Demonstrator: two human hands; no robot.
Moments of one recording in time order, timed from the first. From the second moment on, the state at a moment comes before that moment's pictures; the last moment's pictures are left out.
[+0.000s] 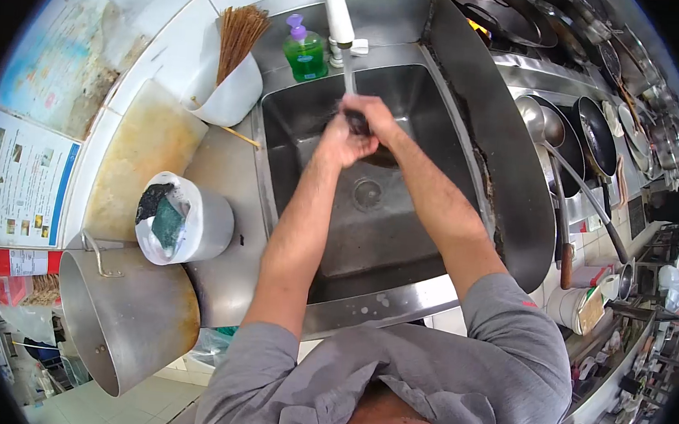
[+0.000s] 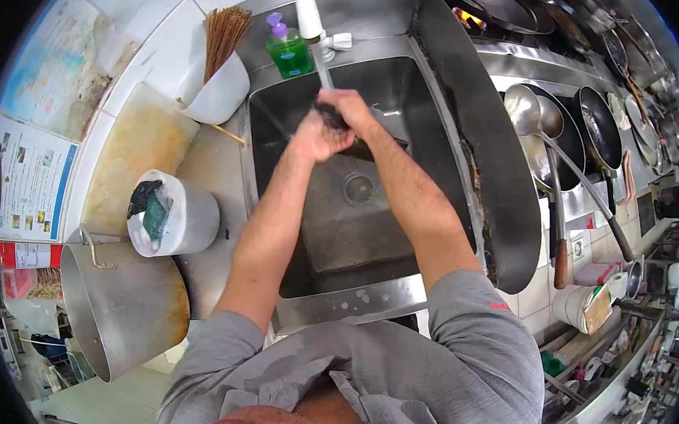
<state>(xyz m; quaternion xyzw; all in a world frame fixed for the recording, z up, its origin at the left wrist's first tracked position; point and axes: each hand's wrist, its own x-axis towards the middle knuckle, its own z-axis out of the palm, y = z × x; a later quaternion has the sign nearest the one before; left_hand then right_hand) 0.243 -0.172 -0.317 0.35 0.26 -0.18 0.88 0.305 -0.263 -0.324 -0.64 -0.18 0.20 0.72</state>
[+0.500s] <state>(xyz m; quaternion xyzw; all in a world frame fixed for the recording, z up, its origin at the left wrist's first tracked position) 0.289 -0.179 -0.317 0.31 0.30 -0.10 0.90 0.322 -0.290 -0.327 -0.62 -0.12 0.20 0.75</state>
